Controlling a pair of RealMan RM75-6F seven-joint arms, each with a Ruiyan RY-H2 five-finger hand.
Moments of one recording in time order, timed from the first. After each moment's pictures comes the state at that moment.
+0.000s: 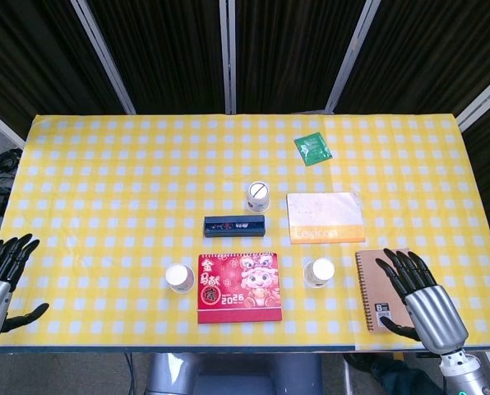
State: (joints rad) left arm -0.03 -0.96 0.04 -1.87 1.68 1.56 0.10; right arm 0.10 -1.08 -0.05 -1.73 -1.80 1.53 -0.05
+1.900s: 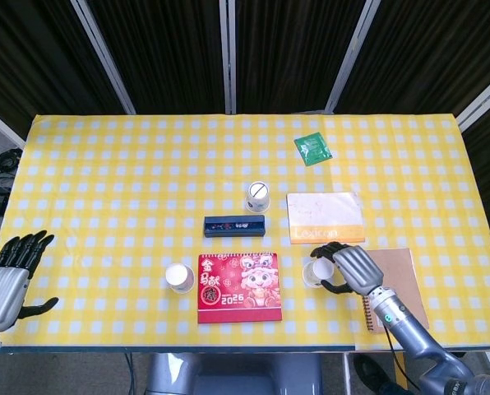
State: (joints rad) left arm -0.10 -0.98 0.01 -1.90 1.51 1.40 0.17; right arm 0.47 -1.37 0.05 -1.46 -1.58 1.05 0.16
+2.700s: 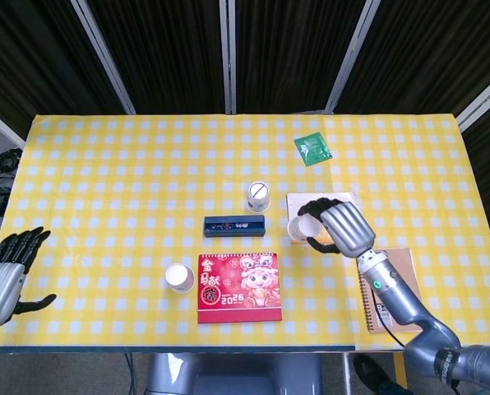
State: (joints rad) left arm -0.13 -0.95 0.00 -1.90 1.47 1.36 0.11; right arm 0.62 -1.29 0.27 -1.60 -1.44 1.00 -0.02
